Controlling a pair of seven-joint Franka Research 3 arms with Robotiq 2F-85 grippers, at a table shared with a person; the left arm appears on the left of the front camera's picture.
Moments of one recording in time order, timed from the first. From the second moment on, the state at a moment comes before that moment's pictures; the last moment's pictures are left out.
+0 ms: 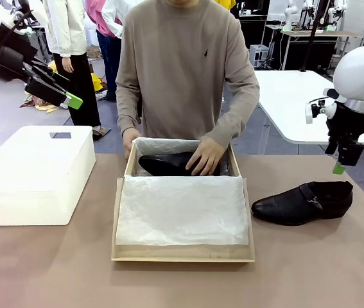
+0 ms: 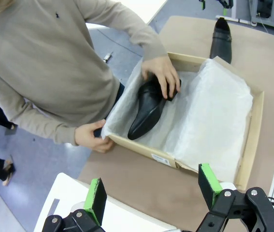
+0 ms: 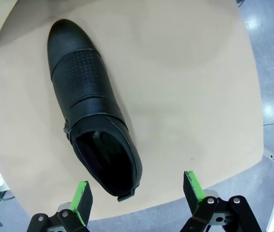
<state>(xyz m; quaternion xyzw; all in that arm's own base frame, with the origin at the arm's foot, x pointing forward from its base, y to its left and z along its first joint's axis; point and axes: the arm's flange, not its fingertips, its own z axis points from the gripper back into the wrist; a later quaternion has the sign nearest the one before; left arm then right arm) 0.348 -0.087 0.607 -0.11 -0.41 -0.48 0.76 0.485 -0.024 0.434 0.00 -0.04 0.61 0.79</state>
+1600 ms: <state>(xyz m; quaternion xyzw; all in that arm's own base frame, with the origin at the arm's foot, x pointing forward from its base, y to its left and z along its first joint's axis) 0.348 -0.087 0.607 -0.11 -0.41 -0.48 0.76 0.486 -0.025 0.389 0.02 0.00 0.61 0.80</state>
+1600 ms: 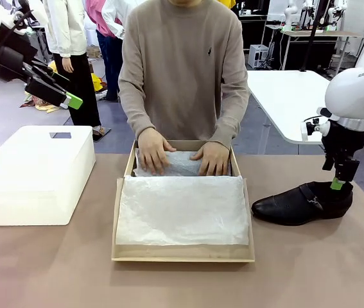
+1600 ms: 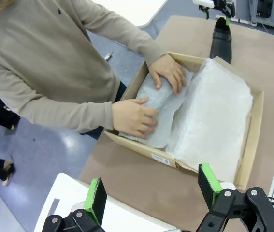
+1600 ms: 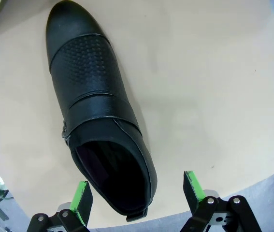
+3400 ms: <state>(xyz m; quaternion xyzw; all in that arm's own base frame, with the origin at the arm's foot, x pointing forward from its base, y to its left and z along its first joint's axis) 0.348 -0.087 0.607 -0.11 -0.41 -0.48 0.76 0.512 -0.031 0.334 0.04 0.02 0.62 0.78</state>
